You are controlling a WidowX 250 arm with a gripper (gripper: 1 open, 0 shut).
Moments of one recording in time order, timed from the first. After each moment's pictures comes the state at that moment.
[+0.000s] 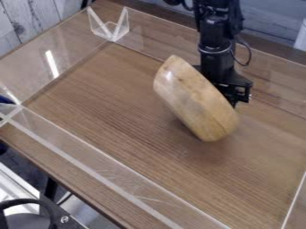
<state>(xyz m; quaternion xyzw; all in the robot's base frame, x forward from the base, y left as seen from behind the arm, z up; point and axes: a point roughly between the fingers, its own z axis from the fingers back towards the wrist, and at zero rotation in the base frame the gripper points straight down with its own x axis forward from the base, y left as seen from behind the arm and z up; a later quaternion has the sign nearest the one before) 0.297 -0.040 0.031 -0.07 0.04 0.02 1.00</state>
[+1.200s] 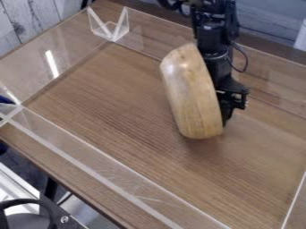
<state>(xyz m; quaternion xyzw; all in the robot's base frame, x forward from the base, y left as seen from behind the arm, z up) 0.289 -0.027 0.027 -0.07 0.05 0.03 1.00</state>
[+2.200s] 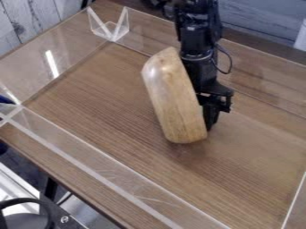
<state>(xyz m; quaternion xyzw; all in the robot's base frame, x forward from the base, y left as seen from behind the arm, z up) 0.276 -0.012 0.032 -0.08 0.07 0.03 0.99</state>
